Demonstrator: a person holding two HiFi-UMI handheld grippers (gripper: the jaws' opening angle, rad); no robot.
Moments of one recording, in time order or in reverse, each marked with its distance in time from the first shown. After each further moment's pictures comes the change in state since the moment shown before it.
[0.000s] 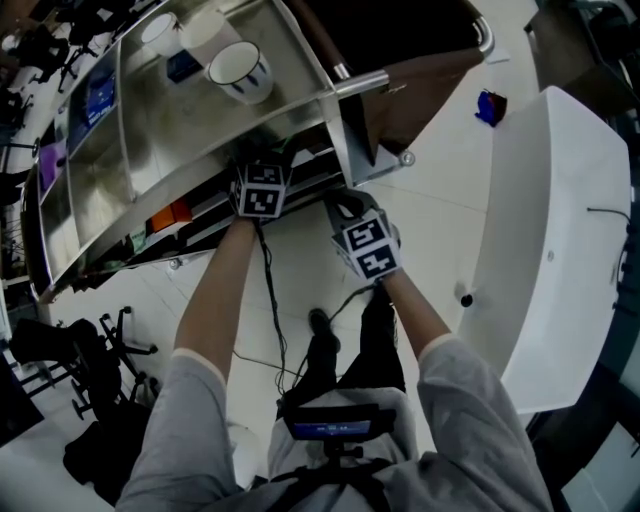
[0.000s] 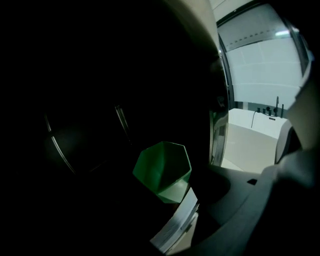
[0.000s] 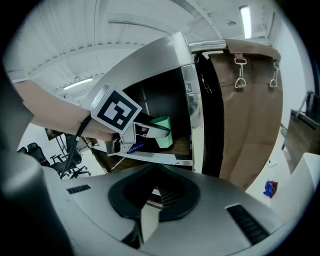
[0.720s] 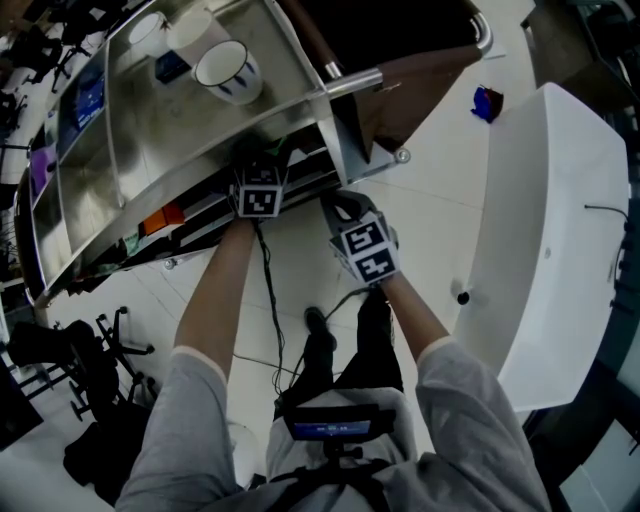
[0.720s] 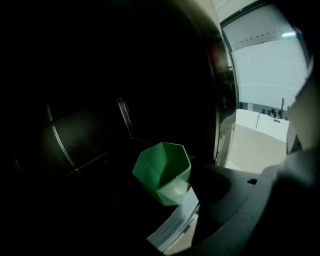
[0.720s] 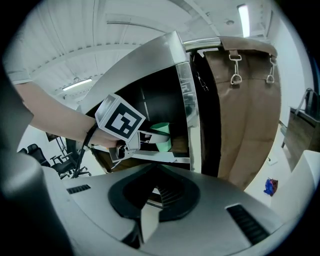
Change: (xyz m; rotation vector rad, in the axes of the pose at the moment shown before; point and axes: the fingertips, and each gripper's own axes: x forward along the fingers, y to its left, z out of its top) left arm 0.020 -0.003 -0.021 -0.053 0.014 0.027; right arm 0.000 -0.007 -0.007 0.016 0.002 0.003
